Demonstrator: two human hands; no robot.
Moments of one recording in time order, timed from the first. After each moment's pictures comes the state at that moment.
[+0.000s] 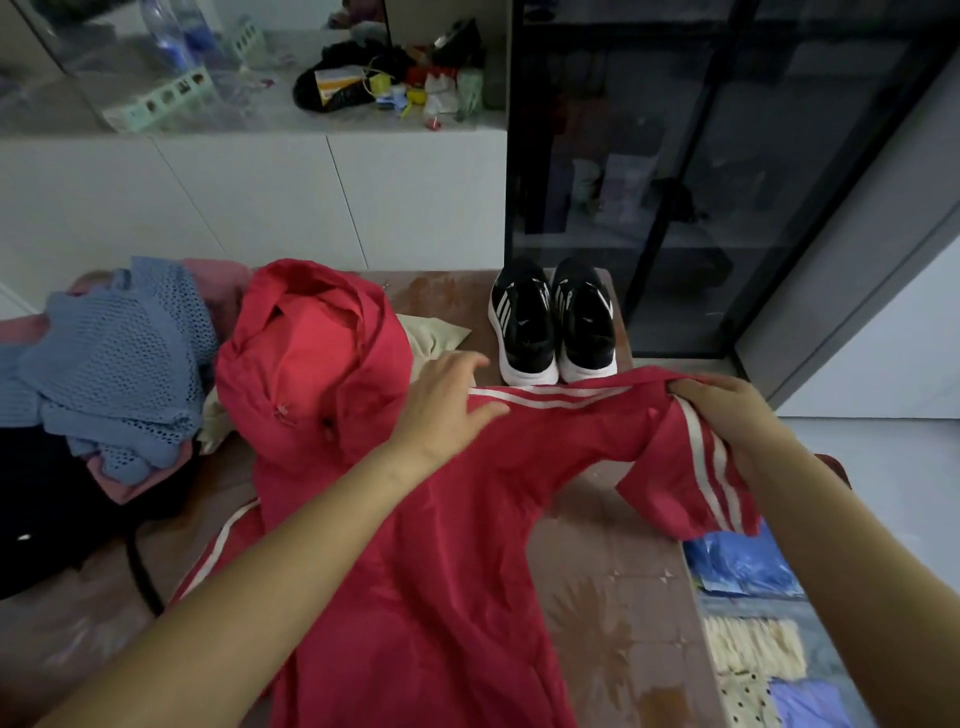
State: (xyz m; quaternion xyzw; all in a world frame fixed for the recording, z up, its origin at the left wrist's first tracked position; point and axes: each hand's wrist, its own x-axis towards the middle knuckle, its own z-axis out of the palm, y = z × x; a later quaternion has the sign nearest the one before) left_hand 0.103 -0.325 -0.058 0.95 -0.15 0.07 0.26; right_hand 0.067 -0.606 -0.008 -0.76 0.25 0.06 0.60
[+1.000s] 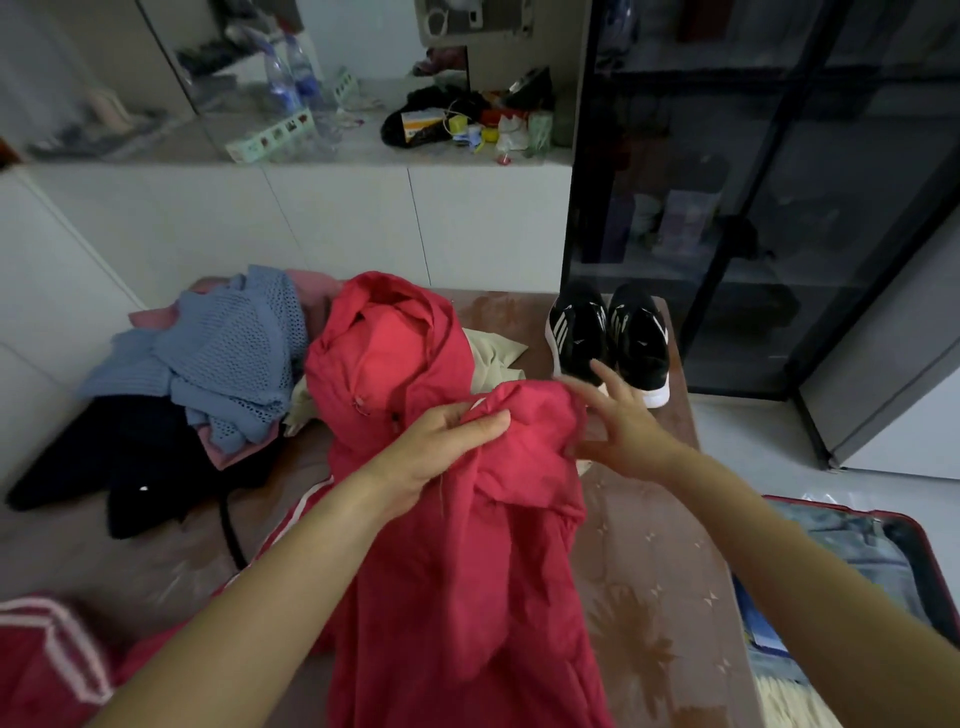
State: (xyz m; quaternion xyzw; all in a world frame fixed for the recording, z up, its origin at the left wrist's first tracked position) left_hand 0.010 -0.286 0.020 0.69 0.02 -0.18 0.70; right_hand 0.085 -0.511 -0.044 -0.93 -0.18 0.08 0.31
